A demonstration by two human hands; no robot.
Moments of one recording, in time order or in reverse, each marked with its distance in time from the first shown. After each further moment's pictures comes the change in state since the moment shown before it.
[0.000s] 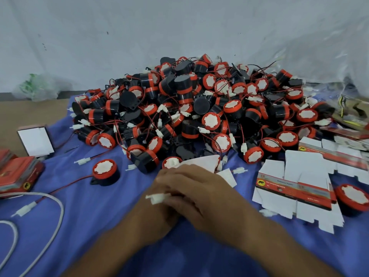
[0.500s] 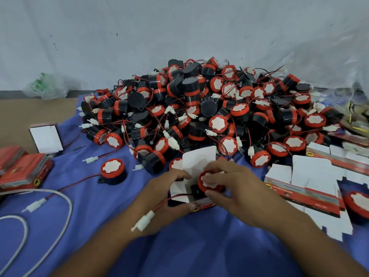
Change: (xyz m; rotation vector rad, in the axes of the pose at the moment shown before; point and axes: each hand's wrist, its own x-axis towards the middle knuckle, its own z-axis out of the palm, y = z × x) left_hand -0.001 -0.017 -0.013 -0.277 -0.084 -0.329; right_hand -0.020 0.051 -0.020 -0.096 -0.149 0.194
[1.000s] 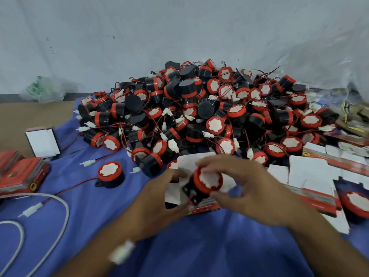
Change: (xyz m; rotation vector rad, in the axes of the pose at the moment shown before) left_hand 0.000 0.003 0.001 -0.046 0.016 -0.020; right_hand -0.006 0.005 -0.017 0.454 0.093 -0.048
